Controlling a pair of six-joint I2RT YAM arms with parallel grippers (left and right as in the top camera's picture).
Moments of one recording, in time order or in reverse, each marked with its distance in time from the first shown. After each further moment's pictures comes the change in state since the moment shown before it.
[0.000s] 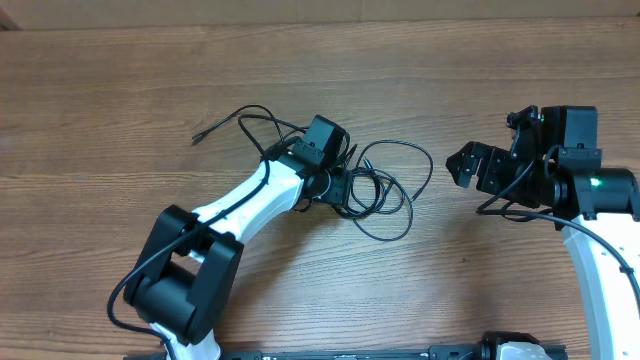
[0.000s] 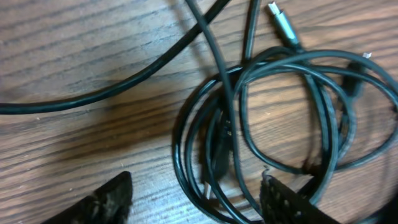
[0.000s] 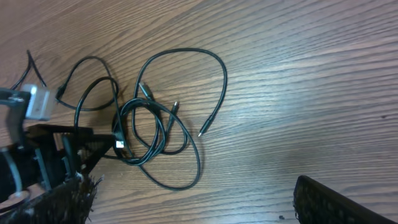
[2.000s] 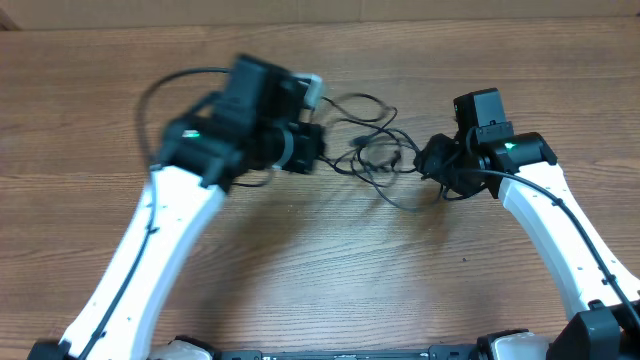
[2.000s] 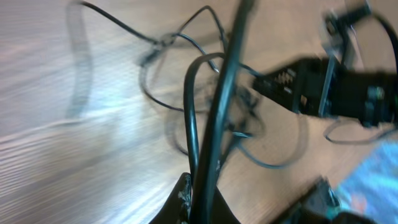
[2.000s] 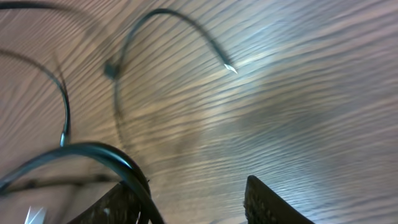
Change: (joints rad) left arm 0.194 -0.399 0.399 -0.535 0.288 0.107; right arm 0.243 0.257 -0.001 0.156 0.195 0.441
